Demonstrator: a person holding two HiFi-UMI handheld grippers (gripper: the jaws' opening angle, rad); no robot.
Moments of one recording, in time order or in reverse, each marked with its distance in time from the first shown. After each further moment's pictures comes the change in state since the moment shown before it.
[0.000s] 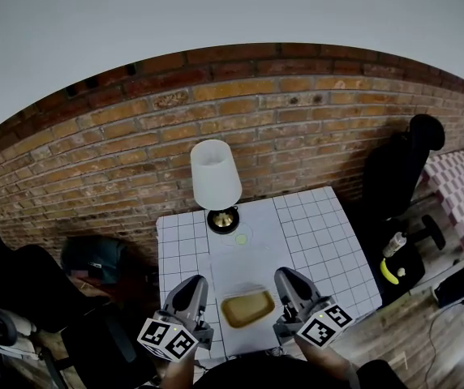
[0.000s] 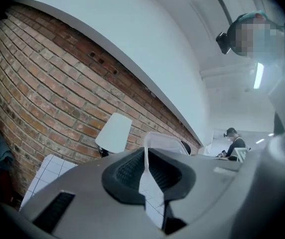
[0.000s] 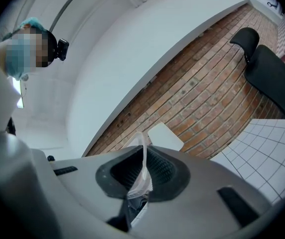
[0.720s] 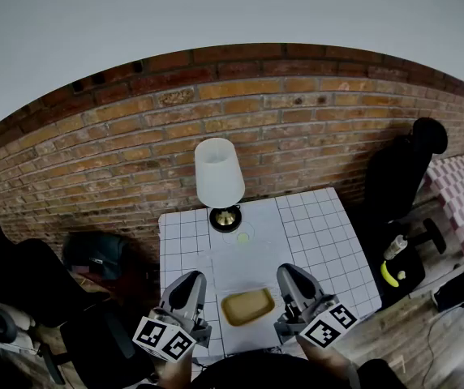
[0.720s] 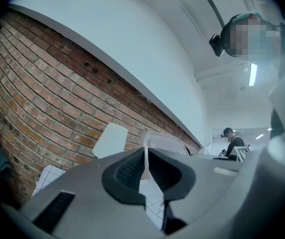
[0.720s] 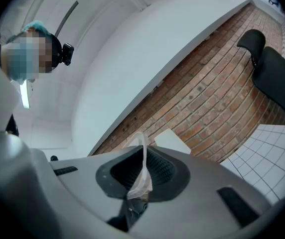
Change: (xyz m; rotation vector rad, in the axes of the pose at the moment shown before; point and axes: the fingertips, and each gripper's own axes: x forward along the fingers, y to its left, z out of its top) left arm -0.006 -0.015 0.026 0.057 -0.056 -0.014; right arm 0.000 0.020 0.021 -0.026 -0.036 0.055
